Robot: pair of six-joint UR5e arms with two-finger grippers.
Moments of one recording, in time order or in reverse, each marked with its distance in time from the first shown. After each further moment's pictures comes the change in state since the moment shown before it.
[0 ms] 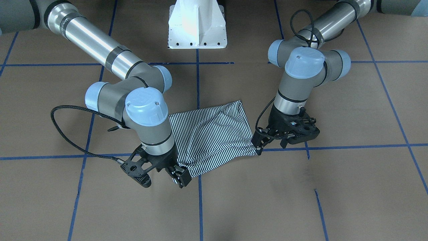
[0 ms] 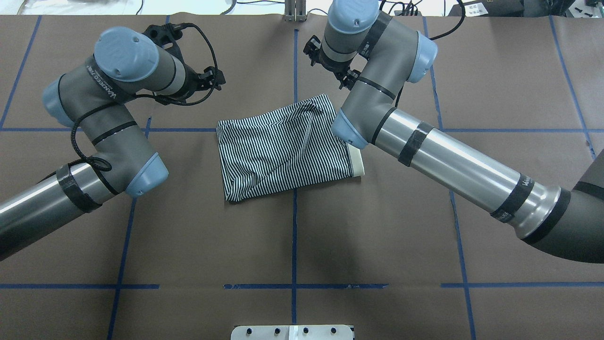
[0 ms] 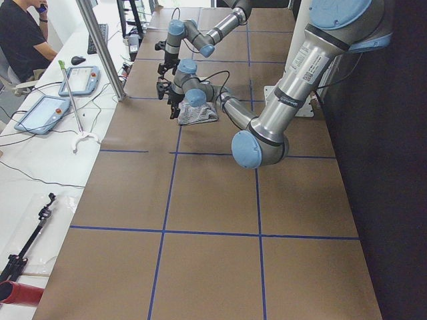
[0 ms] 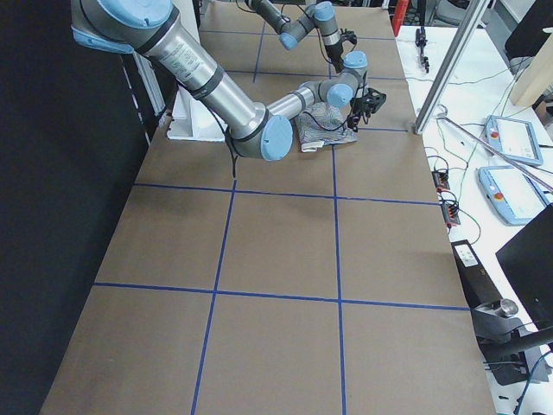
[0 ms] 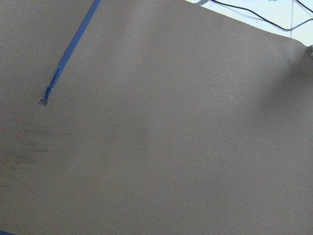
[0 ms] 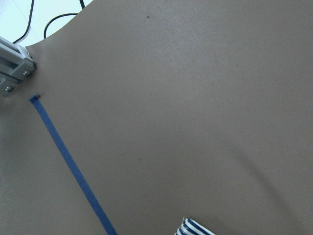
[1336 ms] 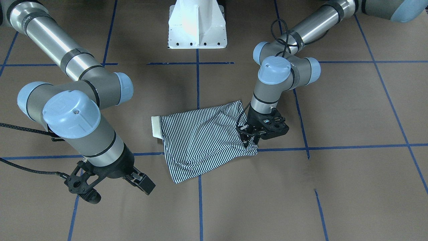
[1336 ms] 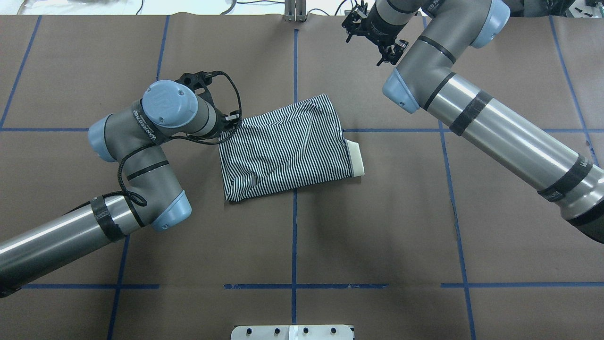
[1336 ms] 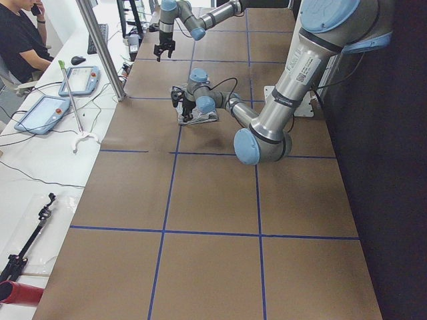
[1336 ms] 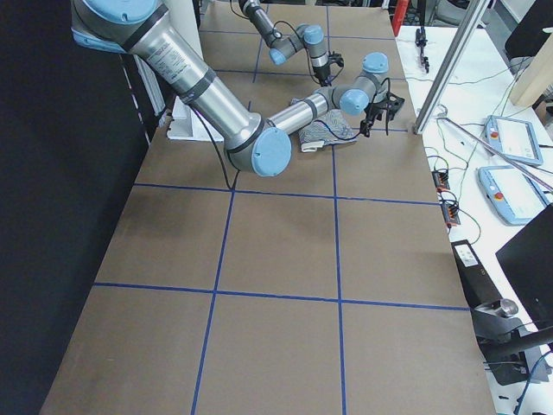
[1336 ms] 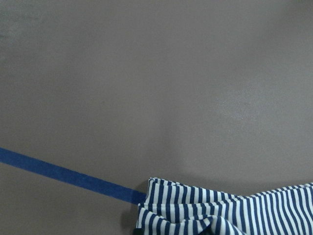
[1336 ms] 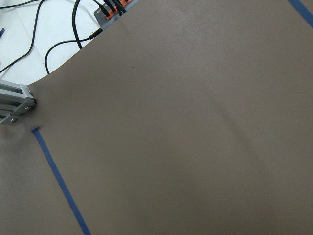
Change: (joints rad) left arm 0.105 -0.020 0.100 -0.057 0.040 -0.067; right arm 0.124 -0.095 0.100 -0.004 0.167 -0.118
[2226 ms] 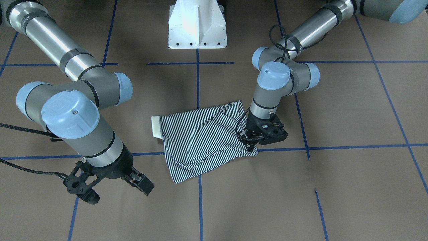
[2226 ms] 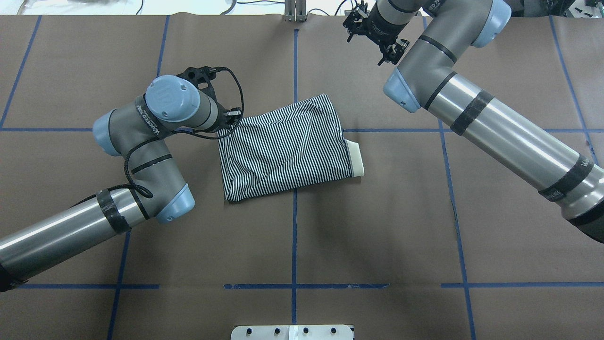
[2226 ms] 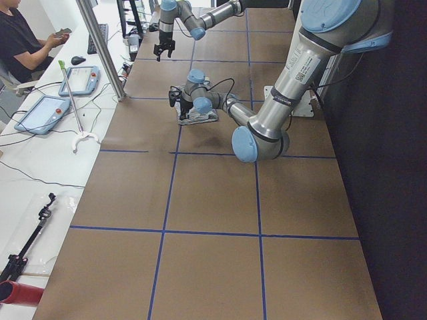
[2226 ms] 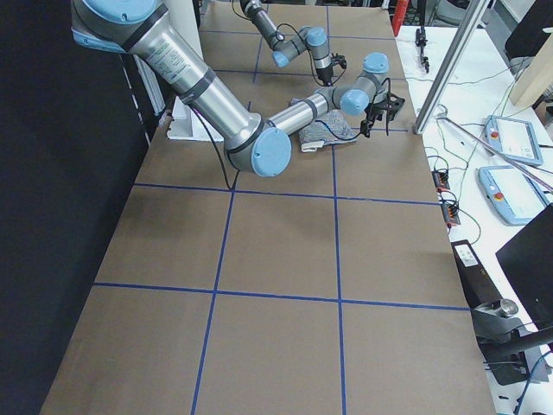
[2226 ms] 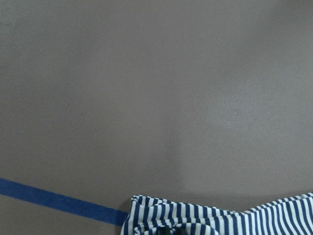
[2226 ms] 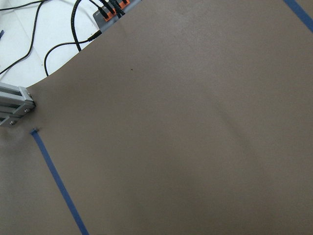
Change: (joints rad) left arm -0.021 -0.025 0.049 -0.031 0.003 0.069; right arm 0.001 -0.002 0.001 -0.001 -0.001 0.000
